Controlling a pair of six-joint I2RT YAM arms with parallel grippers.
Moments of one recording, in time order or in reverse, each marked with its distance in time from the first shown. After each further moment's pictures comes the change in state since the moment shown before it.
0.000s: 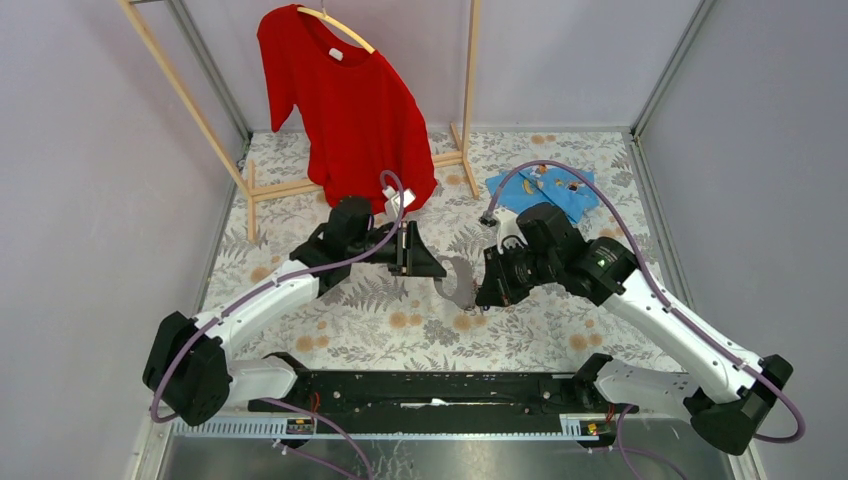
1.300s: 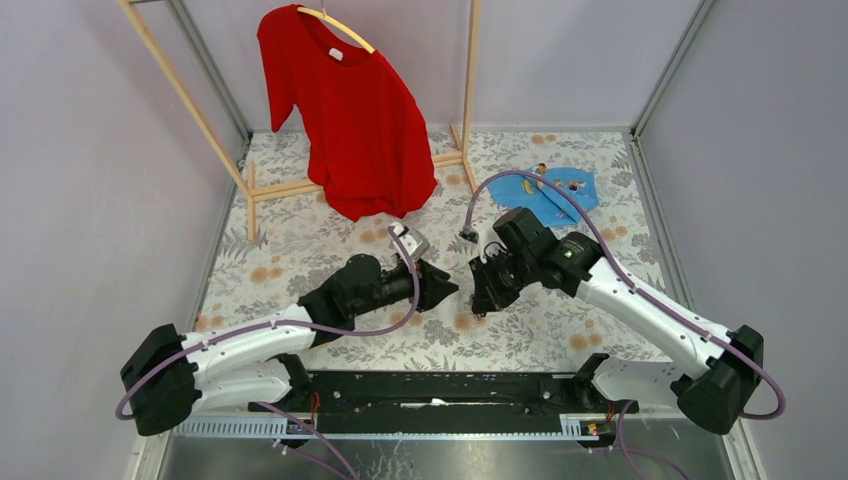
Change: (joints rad) left arm -0.364 -0.185 -0.270 0.369 -0.621 0.478; right arm 0.019 0.116 -0.040 0.001 -0.002 -0.160
